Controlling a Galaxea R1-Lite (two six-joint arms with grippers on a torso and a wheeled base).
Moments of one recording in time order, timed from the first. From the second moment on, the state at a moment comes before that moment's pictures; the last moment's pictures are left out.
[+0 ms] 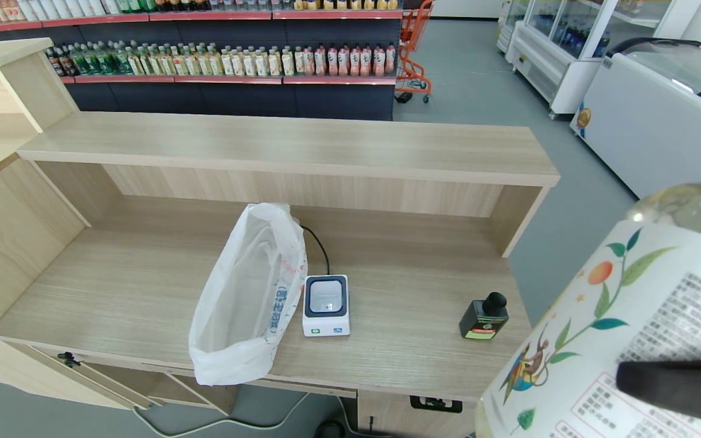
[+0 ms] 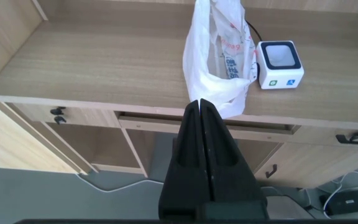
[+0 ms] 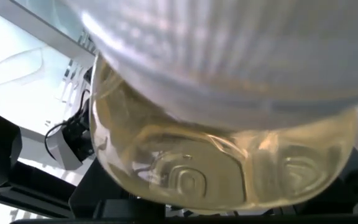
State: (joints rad) left arm 0.00 0.00 0.00 0.00 -0.03 0.01; right arm 0.81 1.07 -0.74 -0.28 0.52 0.38
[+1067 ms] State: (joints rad) left arm 0.00 0.00 0.00 0.00 -0.03 0.01; right arm 0.79 1.05 -0.72 -0.28 0.51 0.38
